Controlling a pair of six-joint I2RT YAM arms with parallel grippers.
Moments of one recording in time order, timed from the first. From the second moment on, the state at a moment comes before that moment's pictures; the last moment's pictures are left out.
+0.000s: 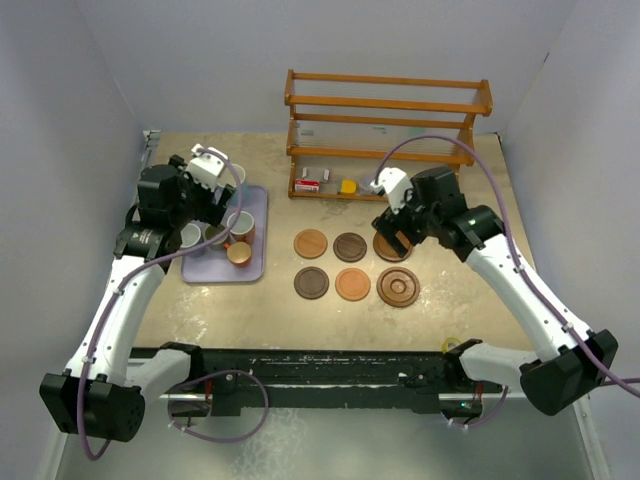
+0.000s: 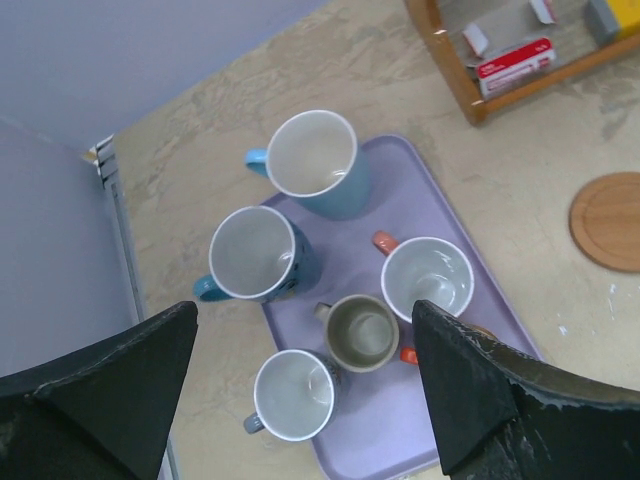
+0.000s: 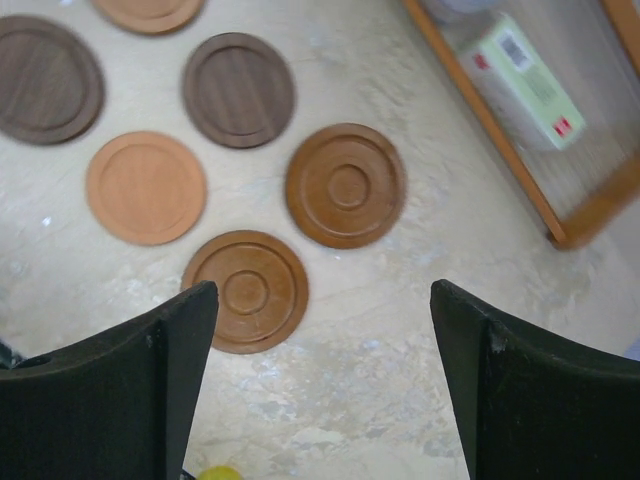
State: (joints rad) left arm -0.15 1.04 1.05 -0.41 0.08 0.42; right arm 0.49 1.20 1.21 -0.83 -0.05 -0.44
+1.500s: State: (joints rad) left arm 0.20 1.91 1.76 -0.74 0.30 0.49; right arm 0.24 1.09 1.15 -0.75 -0.21 -0.28
